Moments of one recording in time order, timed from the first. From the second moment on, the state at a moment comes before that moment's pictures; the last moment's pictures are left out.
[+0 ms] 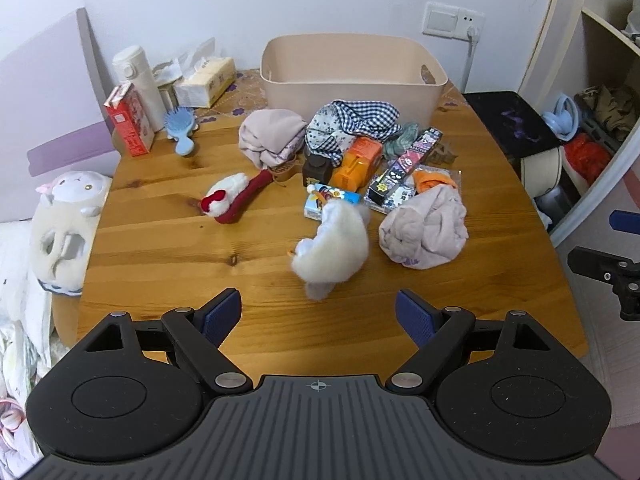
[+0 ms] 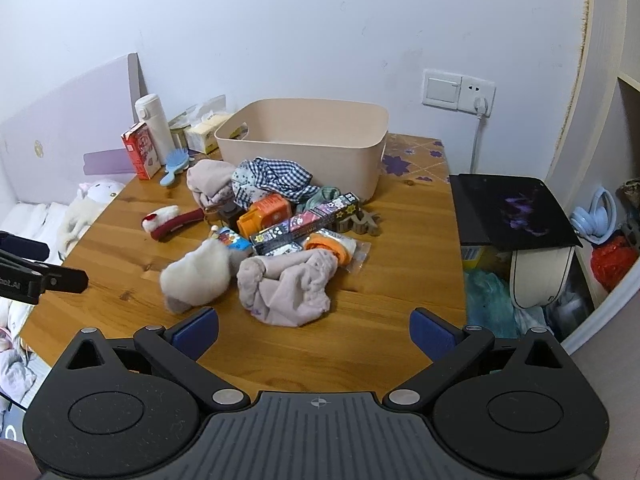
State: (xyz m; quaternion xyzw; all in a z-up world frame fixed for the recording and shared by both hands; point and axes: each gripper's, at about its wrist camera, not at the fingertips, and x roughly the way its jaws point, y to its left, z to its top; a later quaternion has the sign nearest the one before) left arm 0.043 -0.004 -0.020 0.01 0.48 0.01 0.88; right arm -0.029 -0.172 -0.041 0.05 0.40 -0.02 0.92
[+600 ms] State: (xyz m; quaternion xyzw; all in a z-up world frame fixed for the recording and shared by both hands) left arm 0.125 0.025 -0.063 0.03 0.51 -0.03 0.86; right arm 0.039 -0.150 -0.084 0.00 0.45 -0.04 0.89
